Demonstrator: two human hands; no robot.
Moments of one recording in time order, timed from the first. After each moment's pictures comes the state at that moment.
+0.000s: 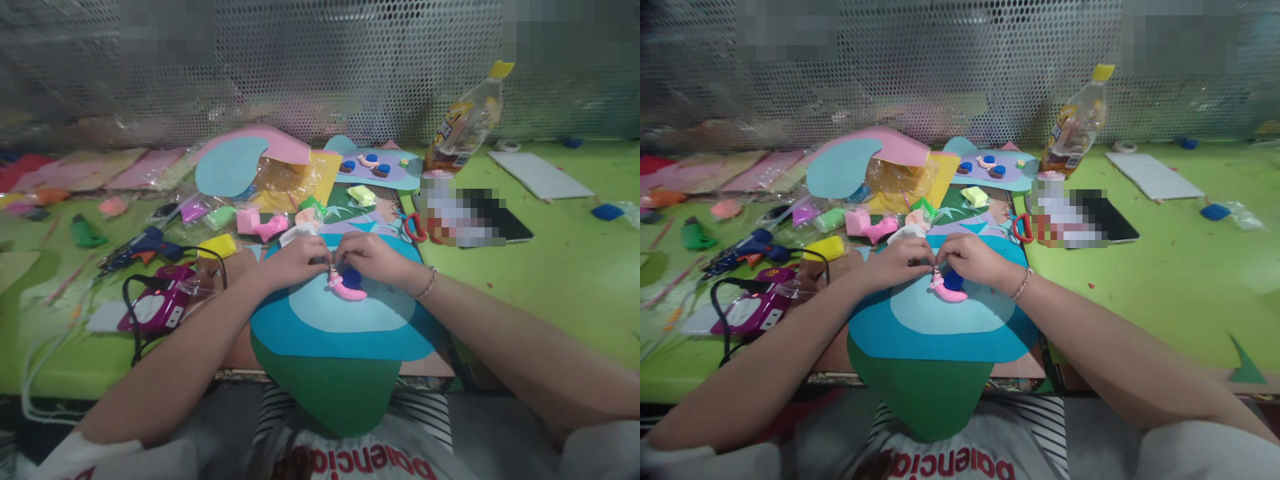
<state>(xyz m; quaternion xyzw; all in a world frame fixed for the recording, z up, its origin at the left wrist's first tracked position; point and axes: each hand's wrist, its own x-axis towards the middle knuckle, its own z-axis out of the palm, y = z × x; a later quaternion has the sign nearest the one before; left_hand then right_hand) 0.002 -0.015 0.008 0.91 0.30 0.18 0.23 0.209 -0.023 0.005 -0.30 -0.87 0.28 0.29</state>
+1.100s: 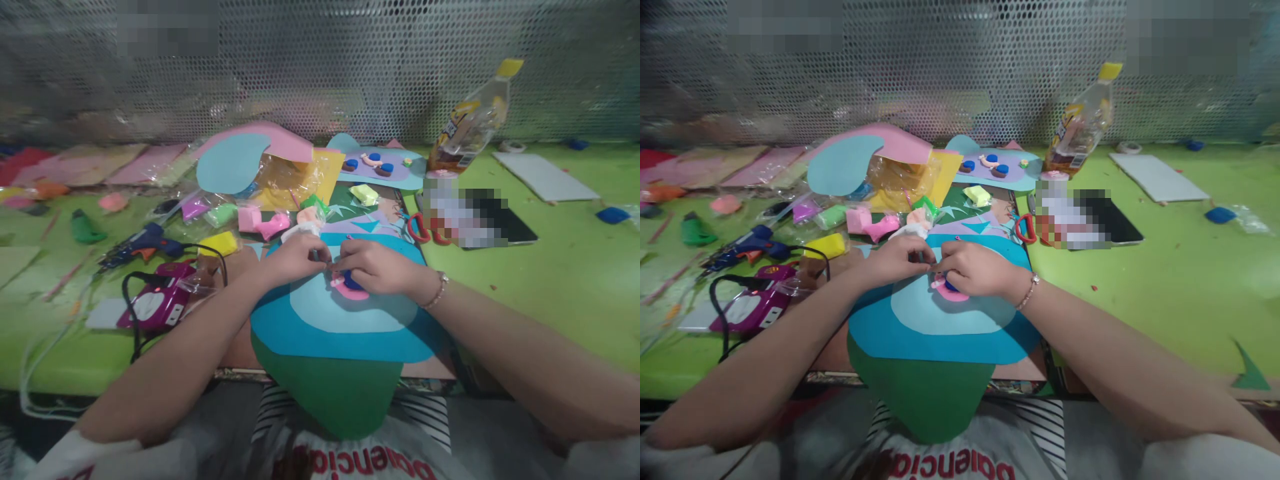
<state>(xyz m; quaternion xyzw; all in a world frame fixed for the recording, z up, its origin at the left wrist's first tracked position) 0.005 -0.017 0.015 0.85 0.41 0.17 0.30 0.212 -0.034 0.016 -0.22 -0.93 0.21 0.18</state>
